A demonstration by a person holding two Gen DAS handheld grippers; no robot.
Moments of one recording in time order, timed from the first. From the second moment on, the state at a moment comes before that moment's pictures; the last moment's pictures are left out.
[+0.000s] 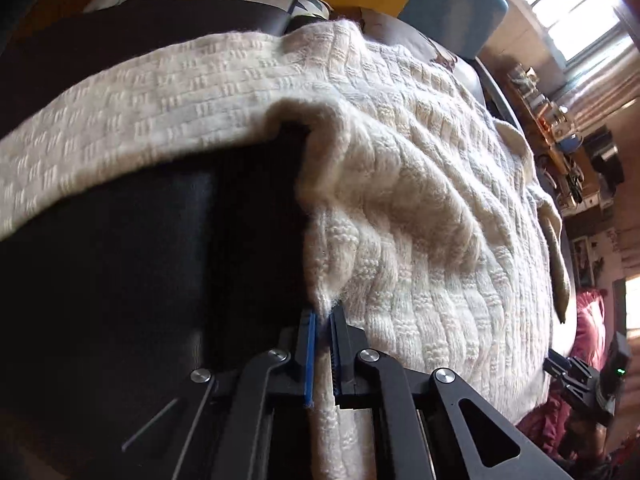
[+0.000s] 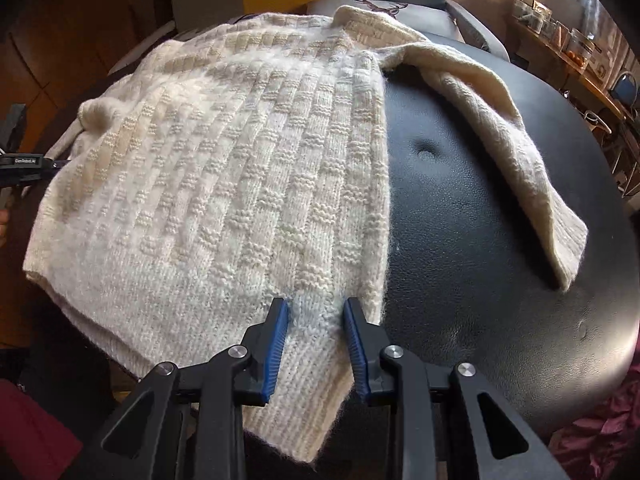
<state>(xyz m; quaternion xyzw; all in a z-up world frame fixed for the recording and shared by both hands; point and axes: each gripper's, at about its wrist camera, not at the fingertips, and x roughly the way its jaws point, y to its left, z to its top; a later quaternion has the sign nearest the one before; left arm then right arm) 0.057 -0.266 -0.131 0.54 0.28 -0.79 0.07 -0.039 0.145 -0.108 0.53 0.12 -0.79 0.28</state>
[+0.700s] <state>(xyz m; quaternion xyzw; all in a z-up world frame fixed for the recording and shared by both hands) 0.095 -0.254 -0.139 0.54 0.31 -0.78 0.07 0.048 0.071 -0.113 0.40 0.33 -0.77 0.37</state>
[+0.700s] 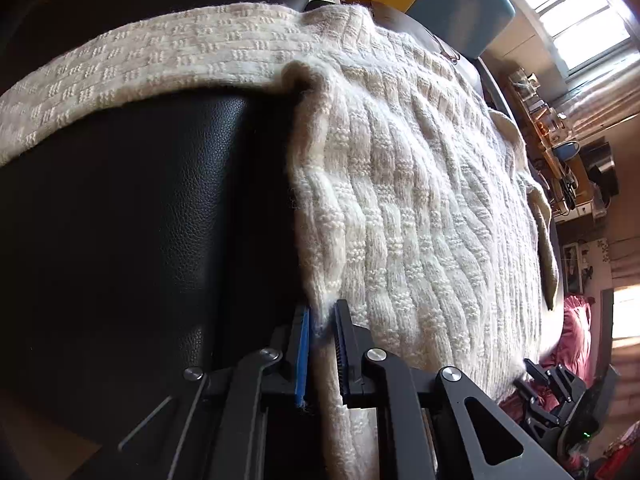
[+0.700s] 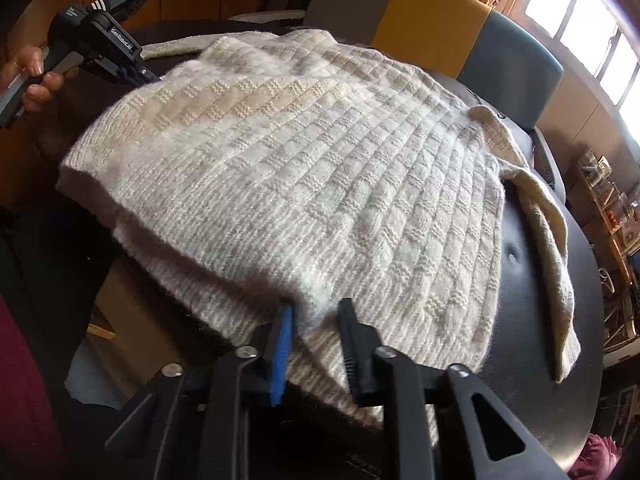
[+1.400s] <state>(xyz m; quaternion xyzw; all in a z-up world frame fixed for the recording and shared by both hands) 0.089 -0.264 -0.143 0.55 0.33 -0.76 0.06 0.005 0.142 -0.057 0.47 0.12 -0.79 0.36</state>
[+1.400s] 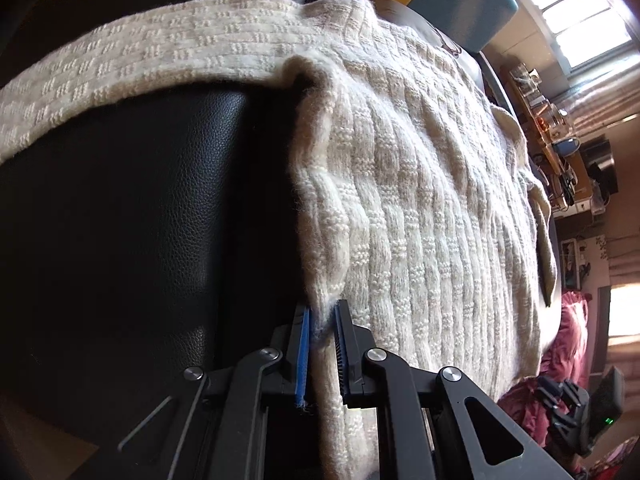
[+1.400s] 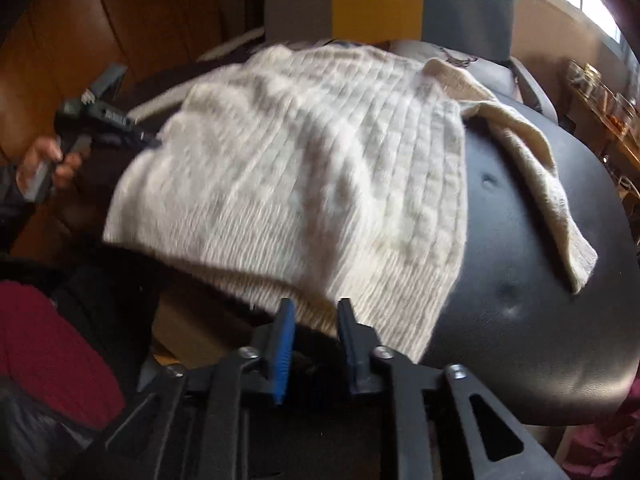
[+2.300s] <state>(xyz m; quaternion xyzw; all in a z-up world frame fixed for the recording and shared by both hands) 0.174 -0.436 -0.088 0.46 0.33 -0.78 0.26 -0.080 0.006 -0.056 0.44 0.17 -0.79 0.38</state>
